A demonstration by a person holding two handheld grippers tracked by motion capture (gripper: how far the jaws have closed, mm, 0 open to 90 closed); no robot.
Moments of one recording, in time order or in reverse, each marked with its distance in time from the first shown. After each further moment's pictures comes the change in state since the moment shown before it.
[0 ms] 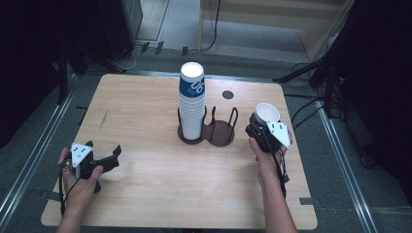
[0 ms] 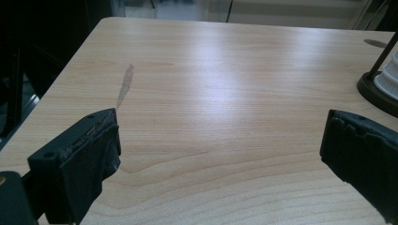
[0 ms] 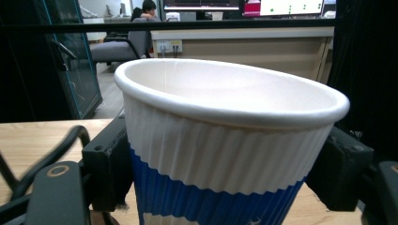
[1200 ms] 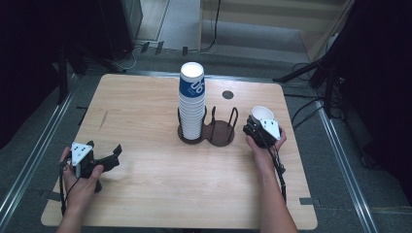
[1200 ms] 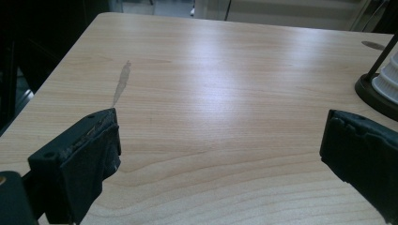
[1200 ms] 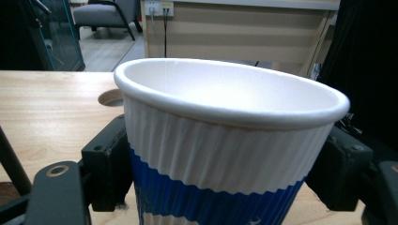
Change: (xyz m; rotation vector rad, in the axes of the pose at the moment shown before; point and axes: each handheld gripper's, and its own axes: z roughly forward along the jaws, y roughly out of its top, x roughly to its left) left arm 0.001 0.001 0.002 0.014 -0.013 -0.021; right arm -0.007 -0.045 0.051 0.112 -0.035 -0.067
